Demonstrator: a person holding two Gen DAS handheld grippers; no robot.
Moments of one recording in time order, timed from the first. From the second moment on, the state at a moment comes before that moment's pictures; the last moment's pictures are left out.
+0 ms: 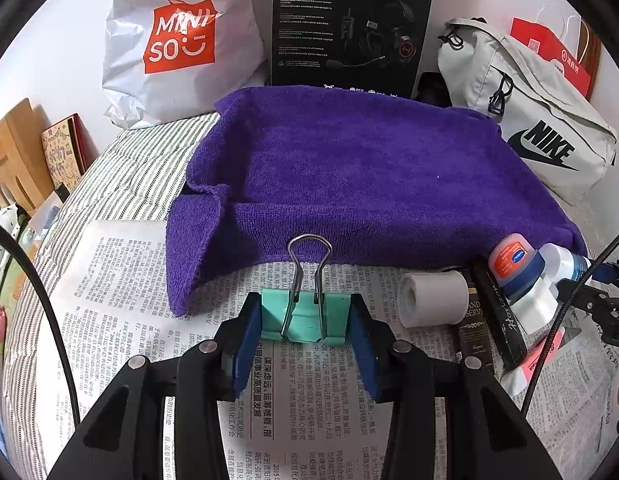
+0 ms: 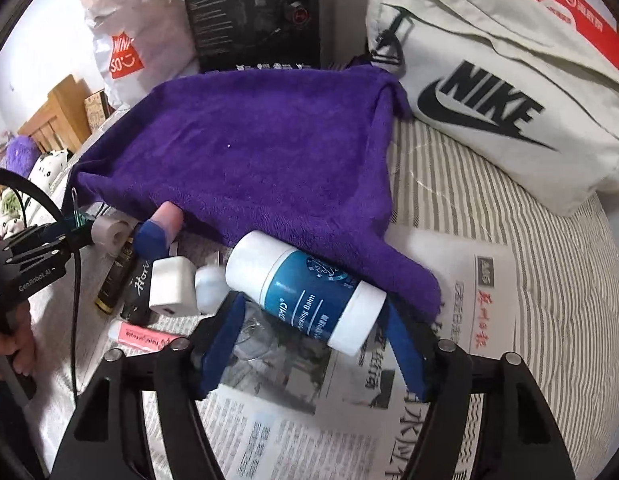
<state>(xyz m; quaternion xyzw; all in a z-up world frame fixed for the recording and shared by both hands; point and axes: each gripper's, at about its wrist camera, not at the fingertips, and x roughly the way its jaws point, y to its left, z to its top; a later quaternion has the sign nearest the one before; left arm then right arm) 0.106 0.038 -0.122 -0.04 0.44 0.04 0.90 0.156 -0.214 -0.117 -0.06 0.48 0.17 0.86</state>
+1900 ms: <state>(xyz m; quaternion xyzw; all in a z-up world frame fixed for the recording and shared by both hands) 0.106 0.038 -0.121 -0.04 0.44 0.04 0.90 0.125 -0.241 -0.120 -0.03 0.53 0.14 0.84</state>
